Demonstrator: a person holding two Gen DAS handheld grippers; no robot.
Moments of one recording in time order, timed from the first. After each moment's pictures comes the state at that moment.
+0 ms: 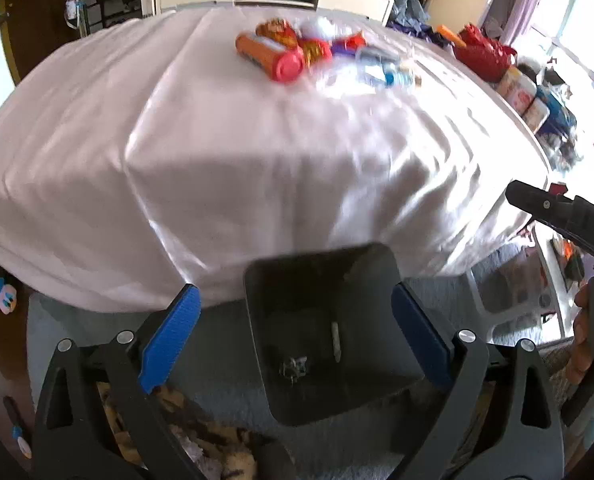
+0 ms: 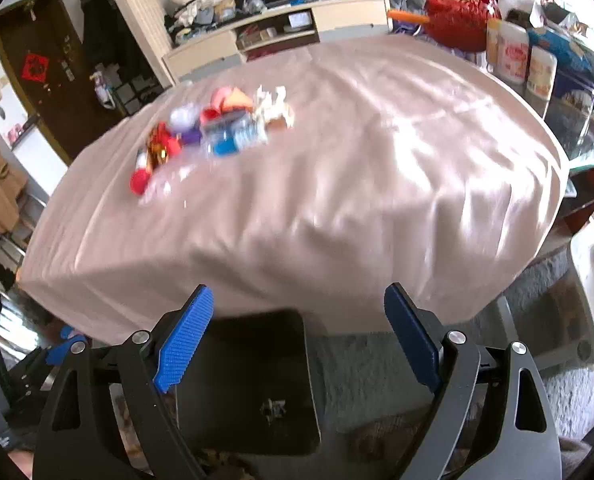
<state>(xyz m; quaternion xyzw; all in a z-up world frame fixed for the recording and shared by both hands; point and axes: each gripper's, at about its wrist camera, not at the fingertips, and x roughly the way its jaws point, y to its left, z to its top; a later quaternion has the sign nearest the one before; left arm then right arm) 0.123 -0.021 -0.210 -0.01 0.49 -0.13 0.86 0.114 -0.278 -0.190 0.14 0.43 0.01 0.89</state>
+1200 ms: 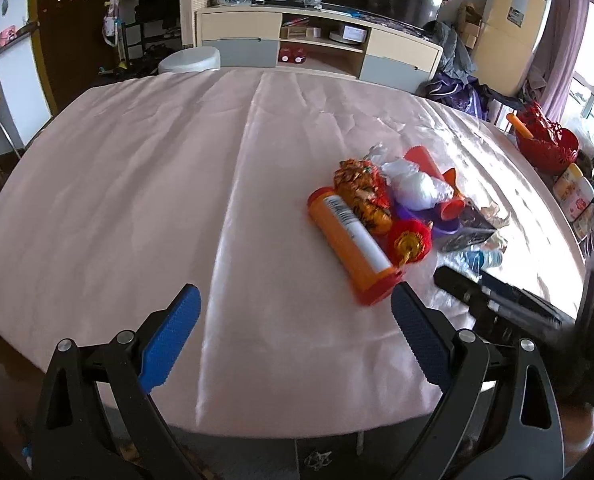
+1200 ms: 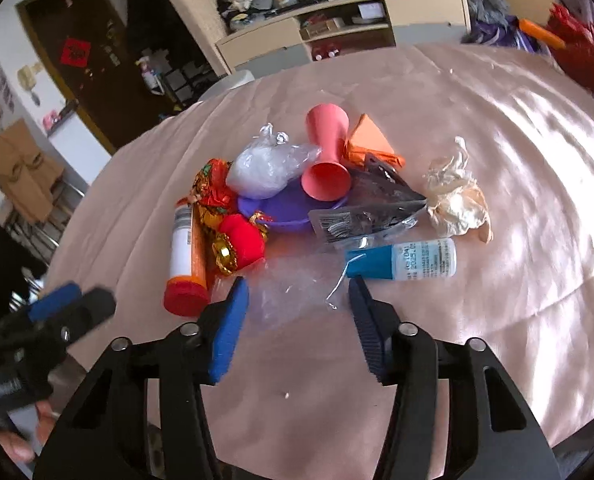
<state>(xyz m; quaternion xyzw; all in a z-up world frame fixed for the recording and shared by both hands) 0.282 0.004 -0.157 -0.03 0.44 -0.06 0.89 0.266 -0.192 -0.201 0.13 0.44 0.11 0.88</state>
